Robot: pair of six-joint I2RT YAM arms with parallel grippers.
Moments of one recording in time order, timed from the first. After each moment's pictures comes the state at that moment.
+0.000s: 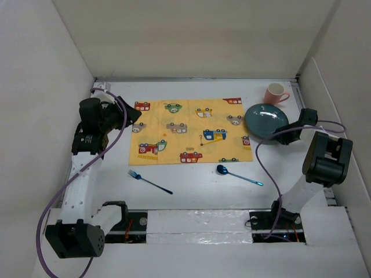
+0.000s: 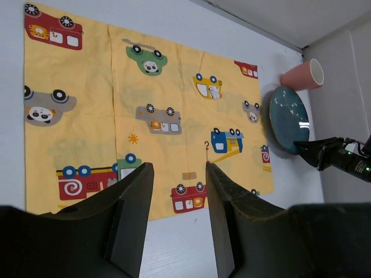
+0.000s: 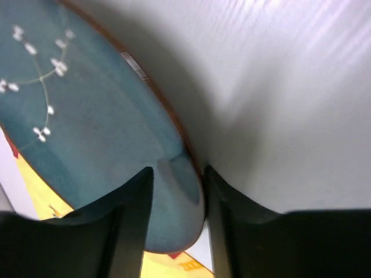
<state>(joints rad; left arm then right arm) 0.01 1.02 1.04 -0.43 0.39 -0.52 -0.36 1.73 0.96 -0.22 -0.15 0.94</state>
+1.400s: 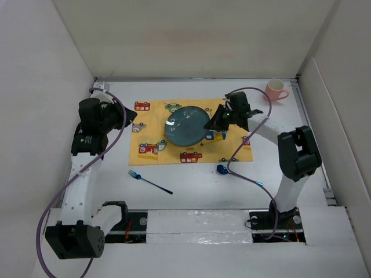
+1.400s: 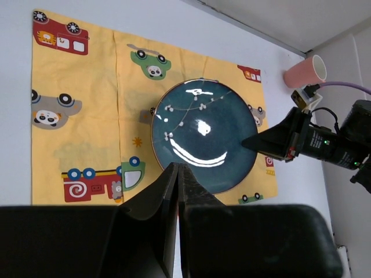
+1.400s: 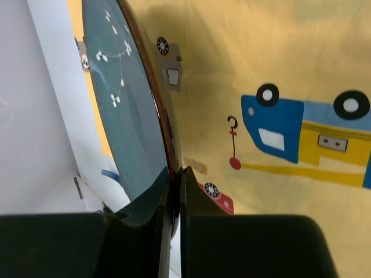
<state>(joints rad) 0.01 1.02 1.04 -0.43 0.36 -0.51 0.37 1.81 1.23 -0.17 -0.47 0.80</state>
